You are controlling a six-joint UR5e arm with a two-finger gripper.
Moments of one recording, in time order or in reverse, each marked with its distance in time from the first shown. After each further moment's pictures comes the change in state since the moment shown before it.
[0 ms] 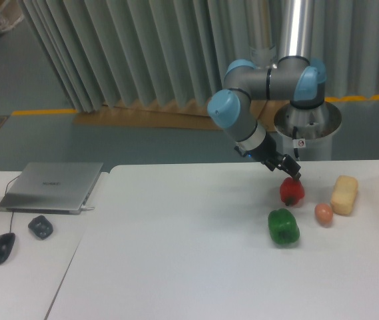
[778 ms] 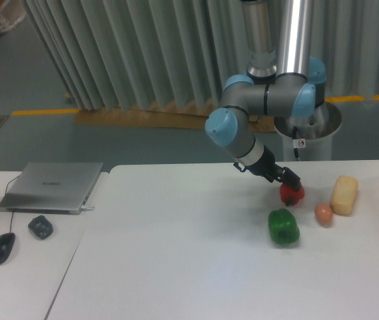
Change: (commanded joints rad) arm -0.005 -0.080 0.014 0.008 0.000 -0.094
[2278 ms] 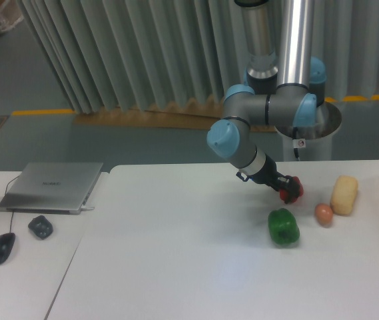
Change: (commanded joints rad) arm 0.015 -0.028 0.017 0.005 0.002 0.006
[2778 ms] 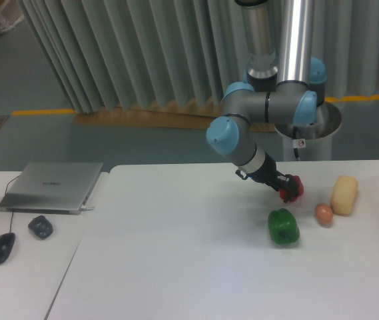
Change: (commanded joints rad) arm 0.000 0.026 0.040 -0.005 -0.015 0.003
